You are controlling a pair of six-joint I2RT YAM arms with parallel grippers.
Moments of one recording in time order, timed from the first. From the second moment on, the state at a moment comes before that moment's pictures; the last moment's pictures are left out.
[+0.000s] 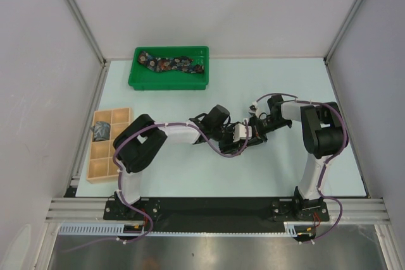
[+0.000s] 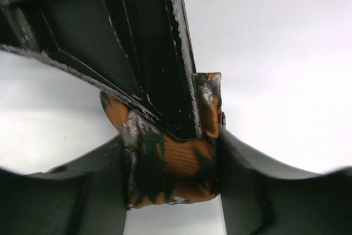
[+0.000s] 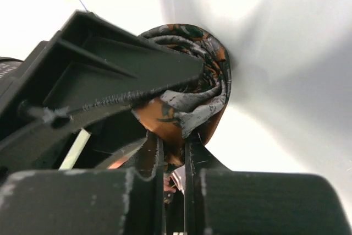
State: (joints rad) left arm -0.86 1.96 1.14 0.01 0.57 0.56; right arm 0.17 1.93 1.06 -0.66 -1.02 0.13
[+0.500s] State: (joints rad) left arm -0.72 1.75 1.12 0.02 0.60 0.27; right arm 0.16 1.92 1.06 -0.61 -1.02 0.13
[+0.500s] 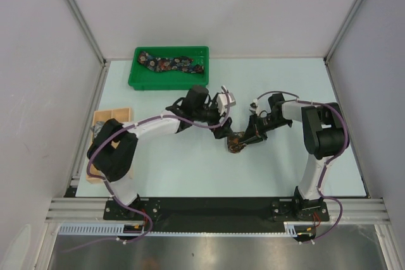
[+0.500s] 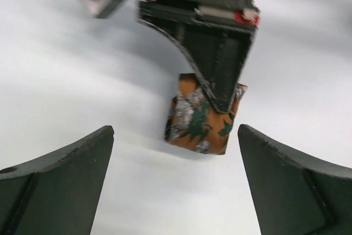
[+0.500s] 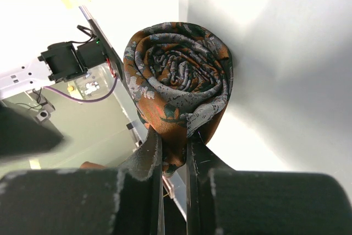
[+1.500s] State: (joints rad) left arm -0.27 1.26 1.17 -0.13 0.88 -0.11; right arm 0.35 1.66 1.43 -0.72 -0.92 0.01
